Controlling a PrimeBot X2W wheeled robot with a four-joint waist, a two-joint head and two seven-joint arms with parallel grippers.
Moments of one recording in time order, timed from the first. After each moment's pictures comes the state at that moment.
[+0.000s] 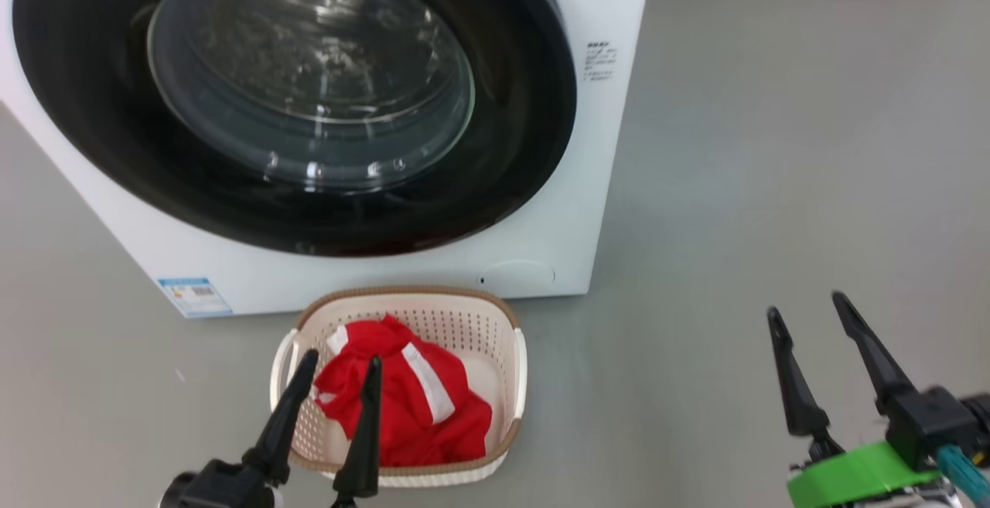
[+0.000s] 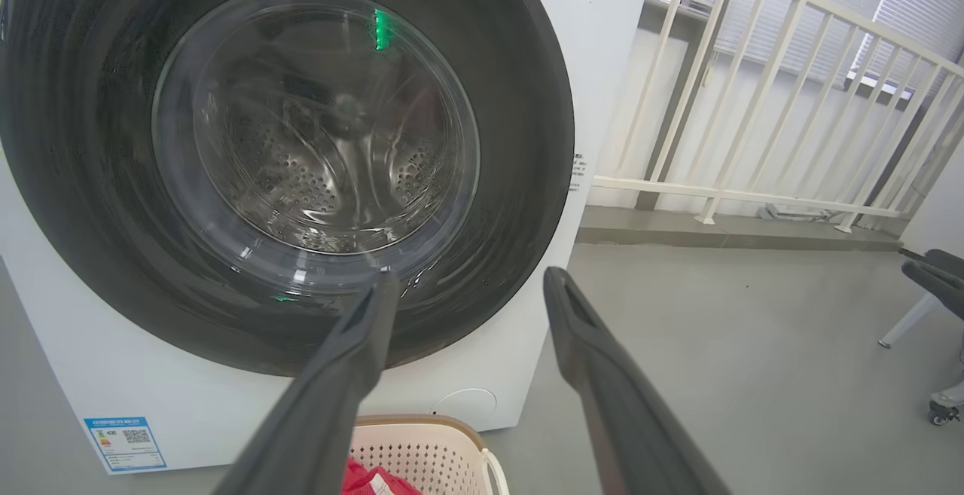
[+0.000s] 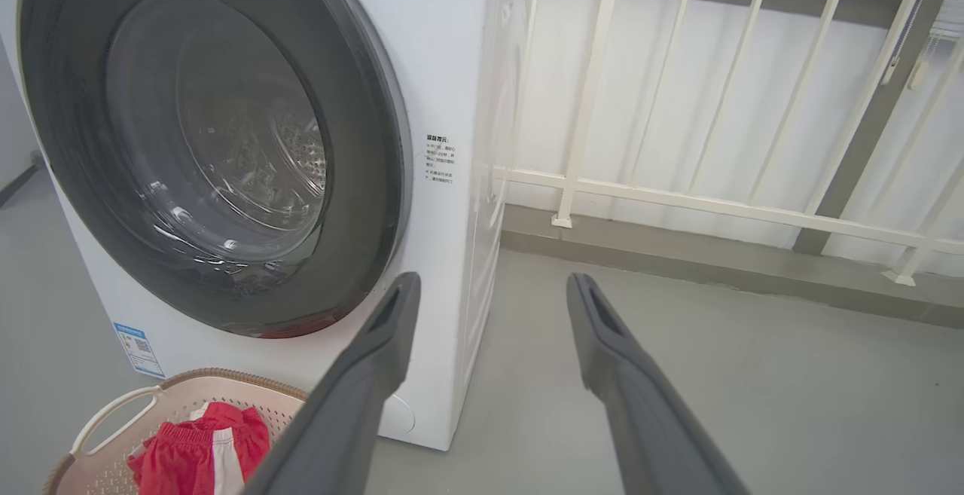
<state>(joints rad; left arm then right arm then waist) -0.02 0.05 -0.18 0.04 -0.26 -0.03 -0.25 0.01 -0.05 -0.07 0.09 0.06 0.13 -0.26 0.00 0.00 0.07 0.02</state>
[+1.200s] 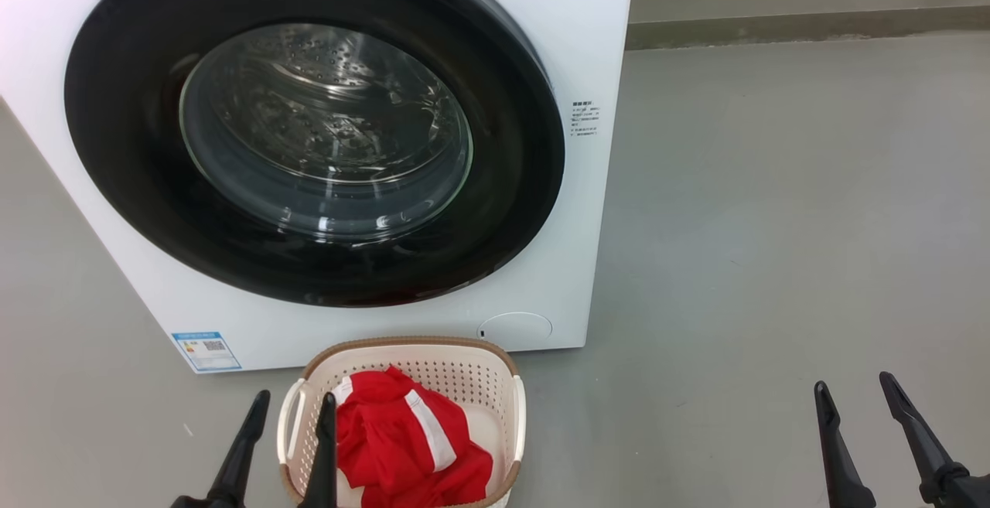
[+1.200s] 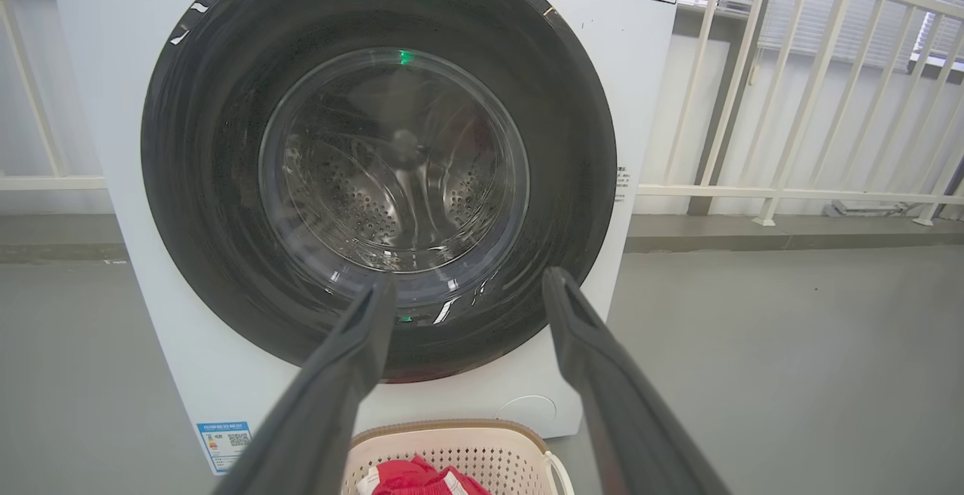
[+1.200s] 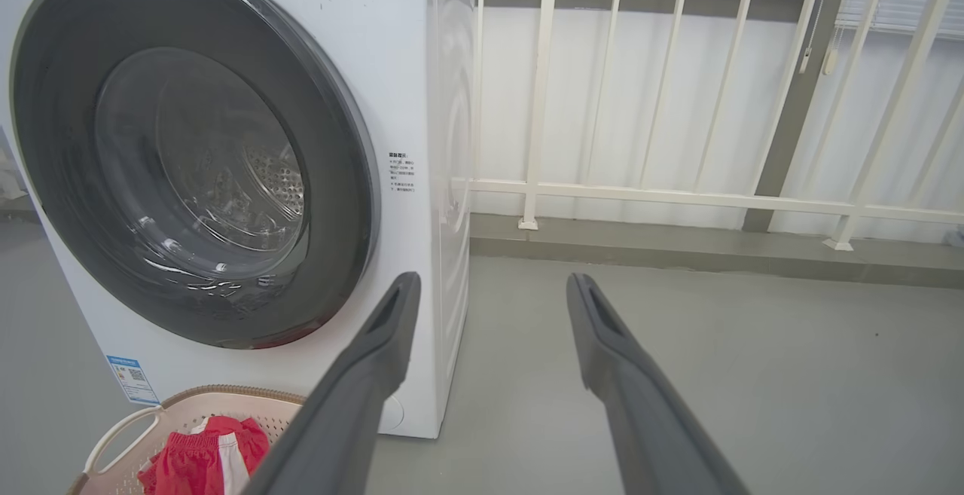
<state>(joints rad) 0.08 0.05 -0.08 0.06 -0.18 -0.03 -0.25 0.24 -0.03 -0.15 -0.03 0.14 0.13 -0.26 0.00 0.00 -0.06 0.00</state>
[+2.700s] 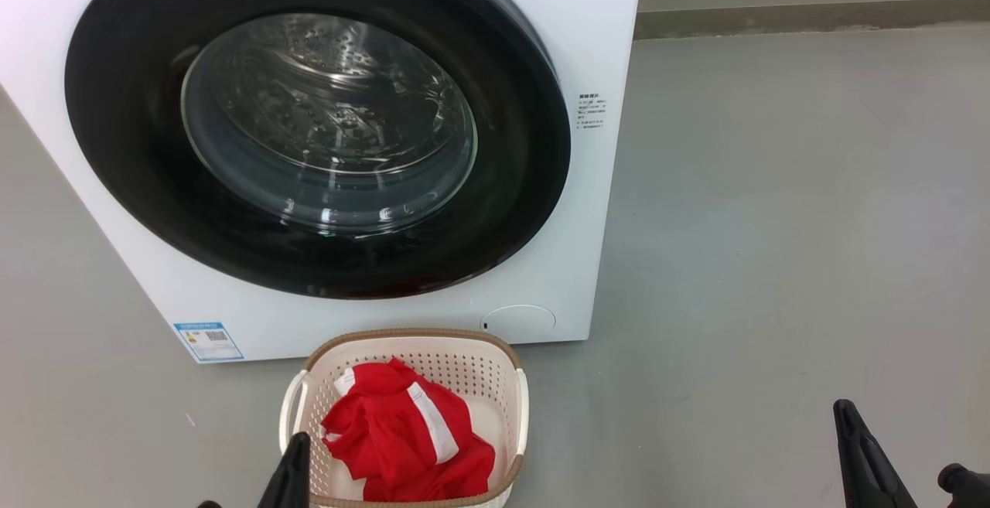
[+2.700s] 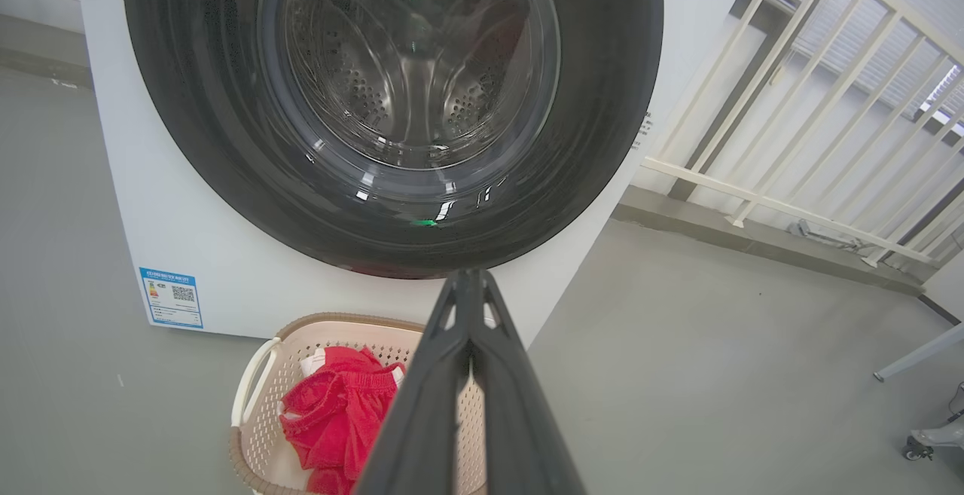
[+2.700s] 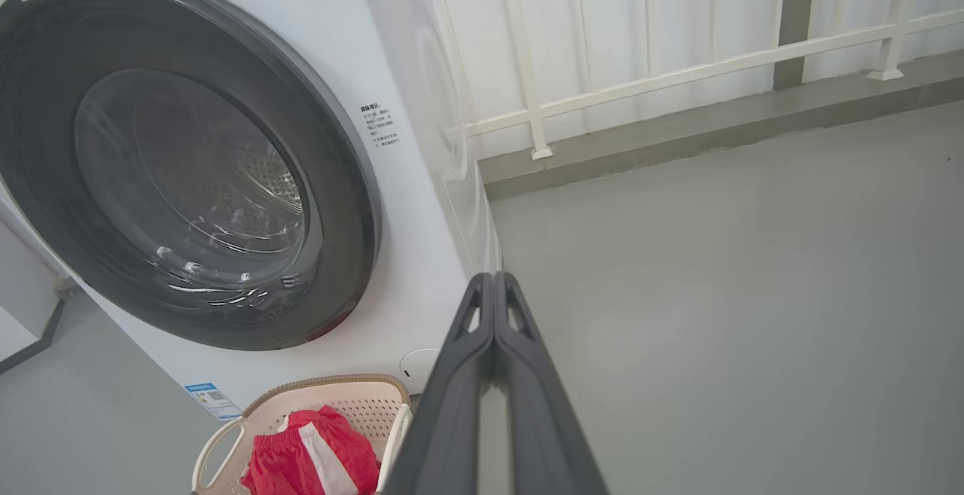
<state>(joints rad) 0.10 0.04 -0.08 0.14 -0.42 -0.06 -0.19 0.22 -0.02 -0.14 0.09 0.39 0.13 -0.20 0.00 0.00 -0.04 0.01</state>
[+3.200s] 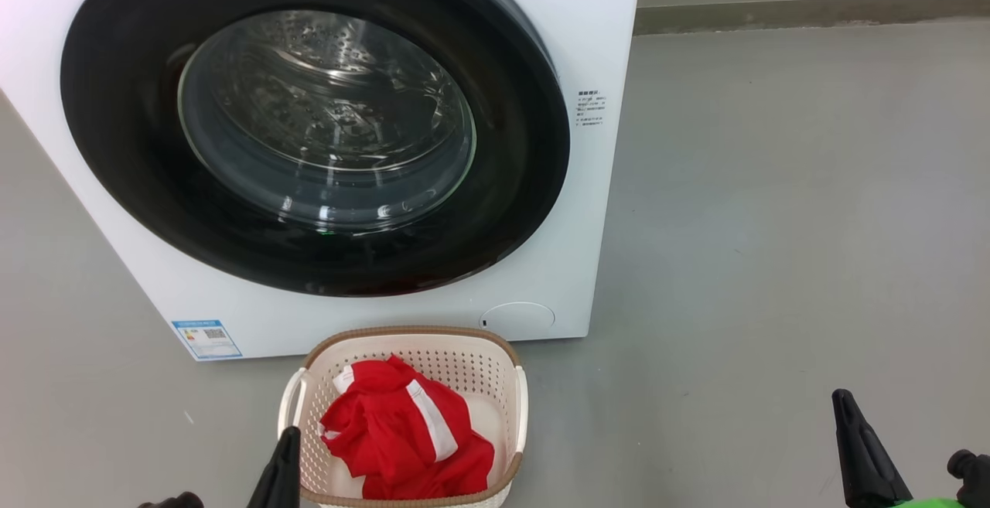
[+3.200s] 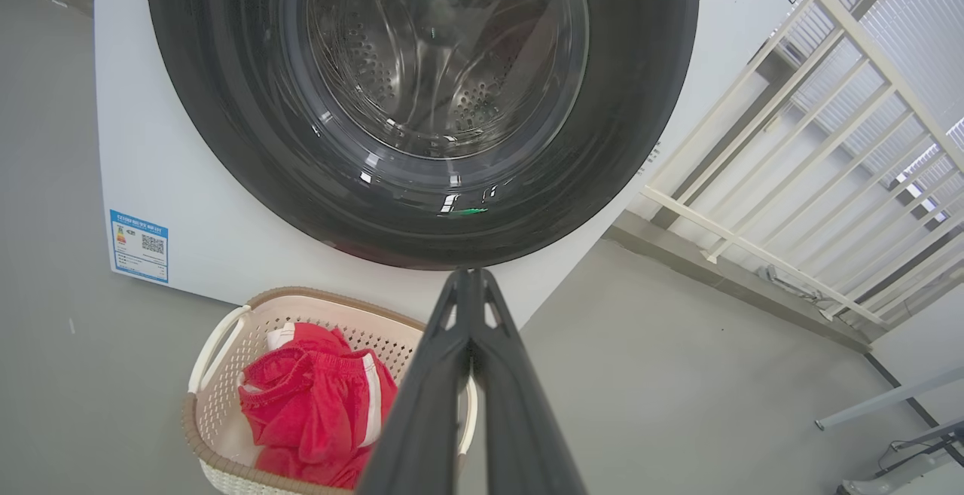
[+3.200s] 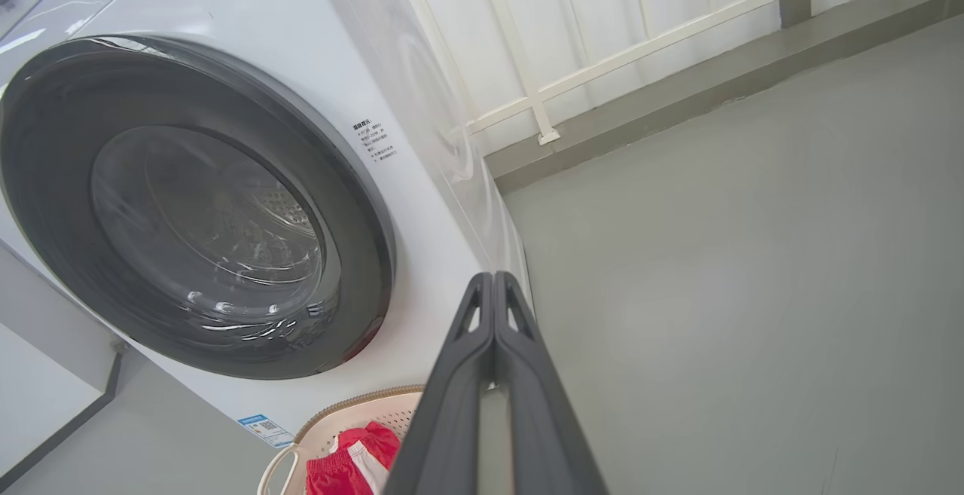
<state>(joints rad) 0.08 0.05 -0.06 0.16 -0.60 -0.07 -0.15 0.18 -0.02 -0.13 0.12 0.58 0.13 -0.16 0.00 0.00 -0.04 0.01</state>
